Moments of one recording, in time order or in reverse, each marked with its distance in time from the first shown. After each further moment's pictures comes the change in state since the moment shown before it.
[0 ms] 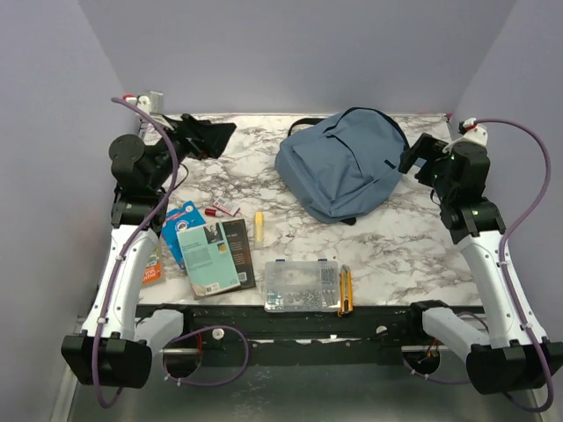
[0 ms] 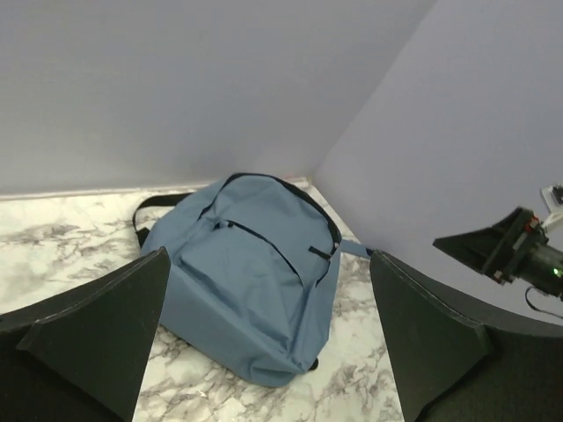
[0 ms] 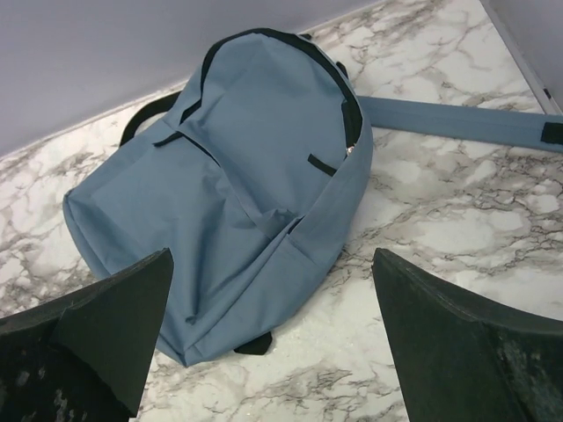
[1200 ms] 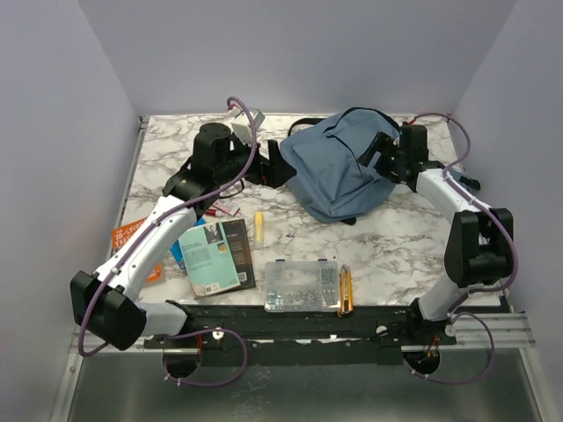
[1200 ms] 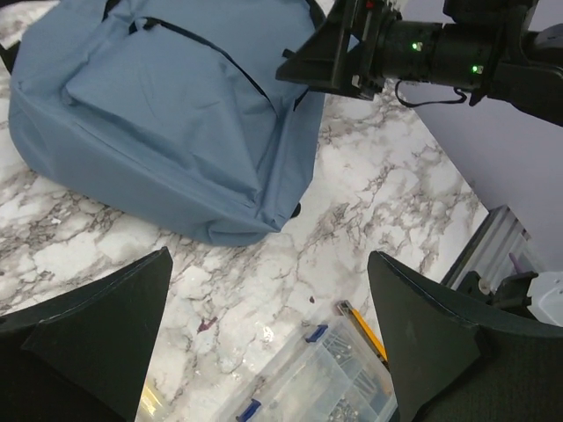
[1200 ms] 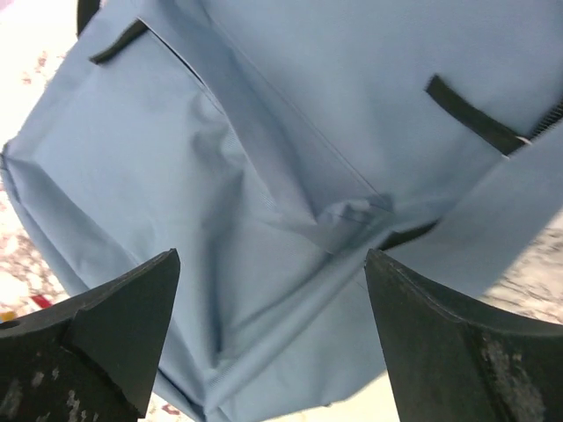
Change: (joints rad) left arm -0.446 0.236 0.114 -0.408 -0.126 0.274; right arm 0.008 0.667 0.092 0.196 -0.283 0.166
